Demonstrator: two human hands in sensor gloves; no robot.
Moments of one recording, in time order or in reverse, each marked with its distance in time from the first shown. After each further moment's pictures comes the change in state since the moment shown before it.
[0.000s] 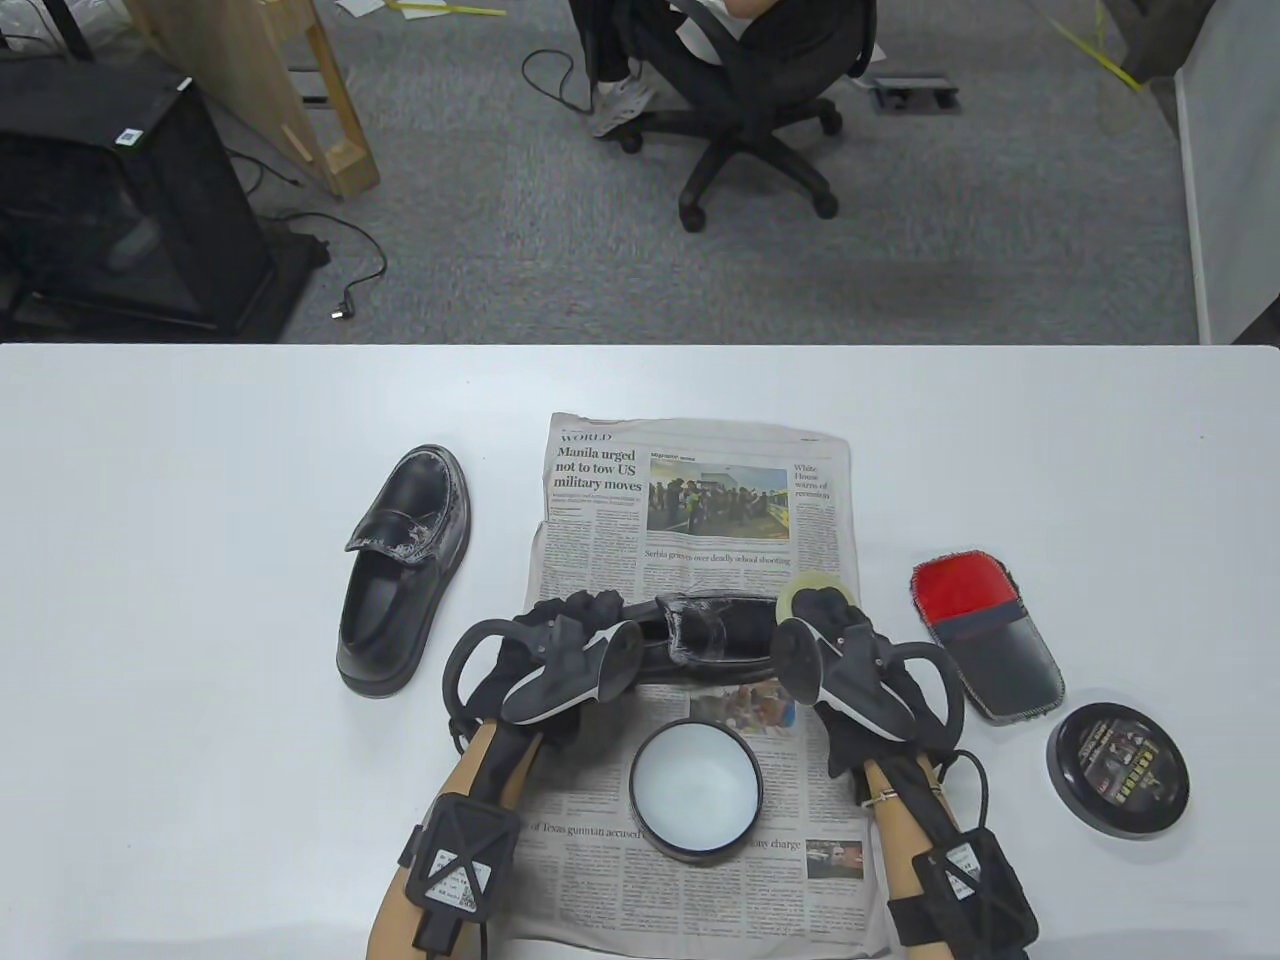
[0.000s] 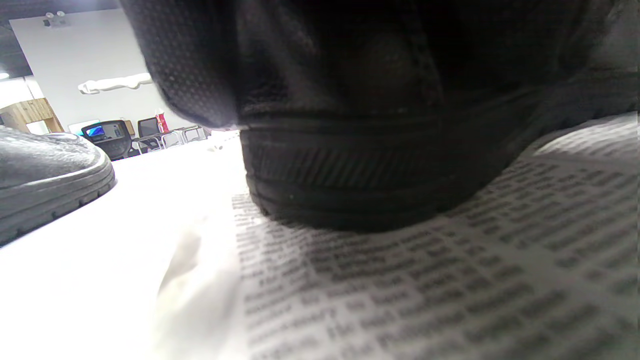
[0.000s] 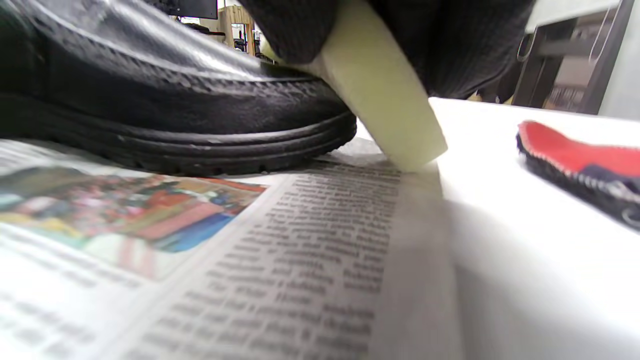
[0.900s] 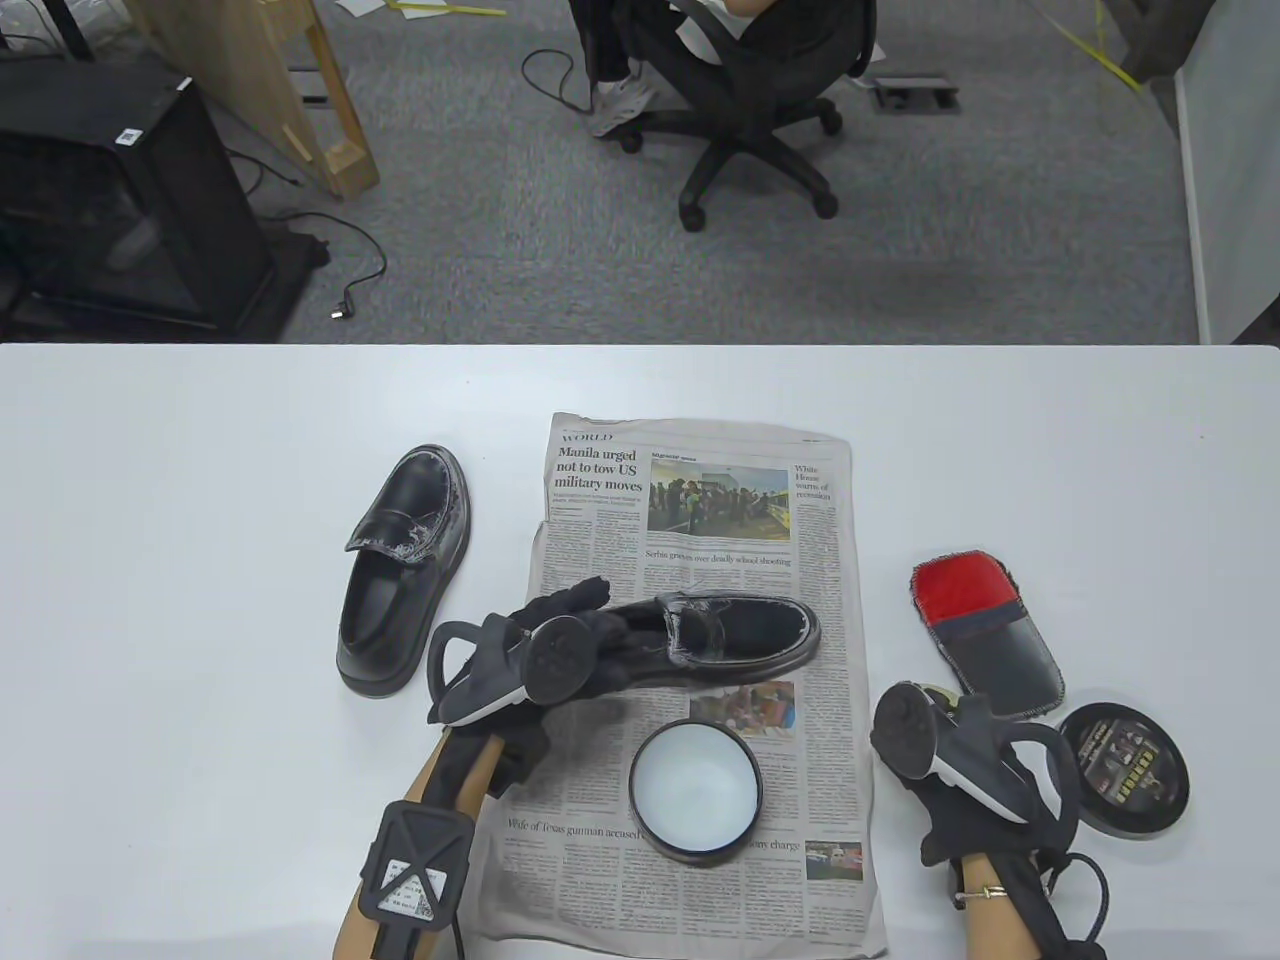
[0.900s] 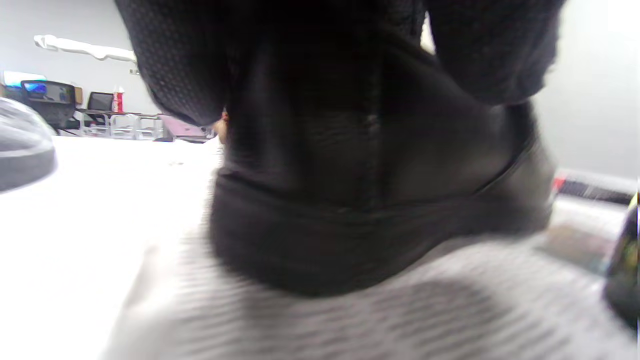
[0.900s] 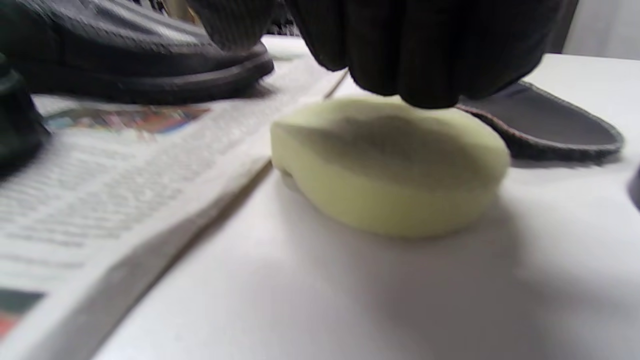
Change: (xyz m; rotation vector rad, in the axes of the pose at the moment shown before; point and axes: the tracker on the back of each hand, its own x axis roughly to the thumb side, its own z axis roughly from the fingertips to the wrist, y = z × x) left_hand -0.032 0.012 0.018 0.037 -0.094 0.231; right_hand -0.057 0.007 0.065 0.099 0.057 -0.031
